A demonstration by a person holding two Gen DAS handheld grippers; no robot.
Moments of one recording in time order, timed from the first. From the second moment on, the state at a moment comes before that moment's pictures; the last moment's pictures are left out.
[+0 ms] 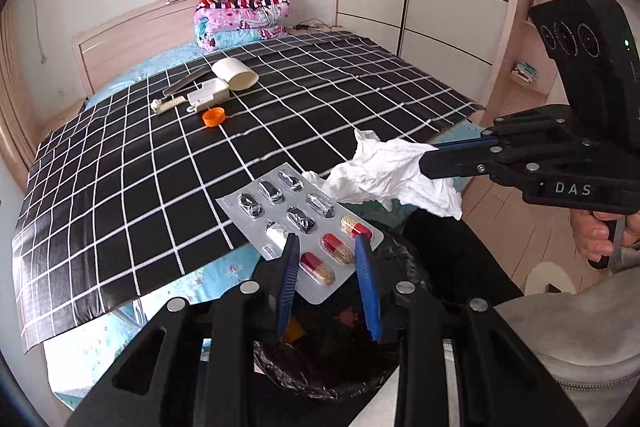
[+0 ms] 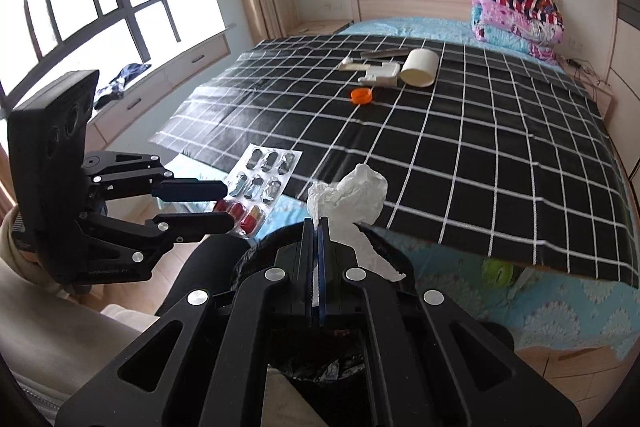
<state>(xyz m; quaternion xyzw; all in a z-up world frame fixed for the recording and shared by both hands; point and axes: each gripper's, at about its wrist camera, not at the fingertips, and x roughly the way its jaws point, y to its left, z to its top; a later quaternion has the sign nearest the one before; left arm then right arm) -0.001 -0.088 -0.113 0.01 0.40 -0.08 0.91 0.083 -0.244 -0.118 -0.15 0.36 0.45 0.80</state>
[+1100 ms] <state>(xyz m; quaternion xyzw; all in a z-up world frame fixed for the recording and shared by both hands) 0.049 -0.073 -0.298 -0.07 0.60 -0.09 0.79 0.139 -0.214 -0.297 -0.14 0.56 0.41 0.70</state>
